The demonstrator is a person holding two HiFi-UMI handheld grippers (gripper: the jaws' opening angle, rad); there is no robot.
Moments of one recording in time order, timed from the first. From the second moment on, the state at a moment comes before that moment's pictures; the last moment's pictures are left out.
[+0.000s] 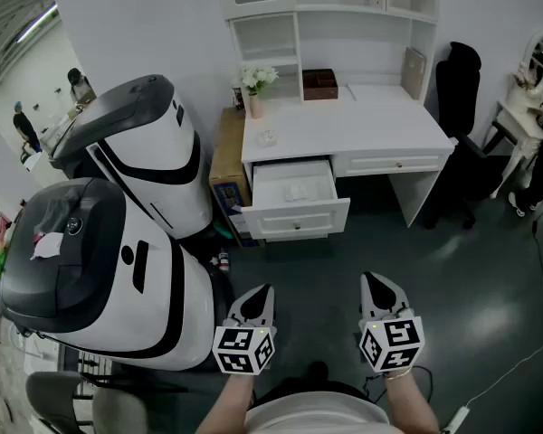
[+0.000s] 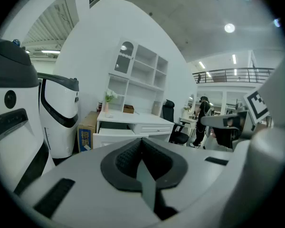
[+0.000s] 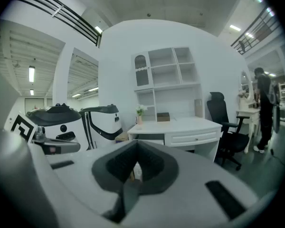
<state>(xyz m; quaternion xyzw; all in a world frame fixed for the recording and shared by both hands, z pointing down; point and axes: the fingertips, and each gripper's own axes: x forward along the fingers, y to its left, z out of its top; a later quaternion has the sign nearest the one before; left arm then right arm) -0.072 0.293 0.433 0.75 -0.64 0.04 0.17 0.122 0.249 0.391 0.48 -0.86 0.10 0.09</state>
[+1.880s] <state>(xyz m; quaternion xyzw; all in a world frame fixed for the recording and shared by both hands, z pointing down) -0.100 0.140 0.454 0.73 -0.66 0.05 0.18 0.117 0.092 0.420 0.49 -0.85 0.13 0.10</state>
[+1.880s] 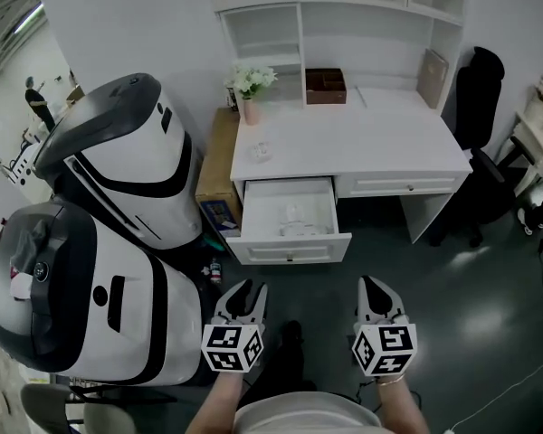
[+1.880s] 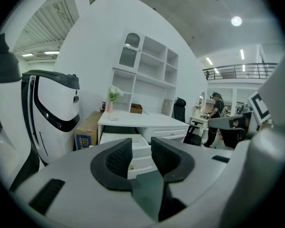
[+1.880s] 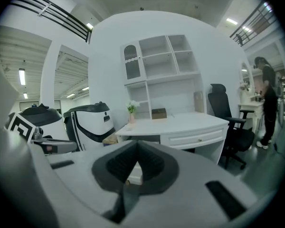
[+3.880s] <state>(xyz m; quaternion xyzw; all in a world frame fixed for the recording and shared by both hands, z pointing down) -0.186 -0.125 0.458 0.76 -0.61 0.09 0.17 0.039 -0.151 0.382 0.55 -0.82 0.14 0.06</state>
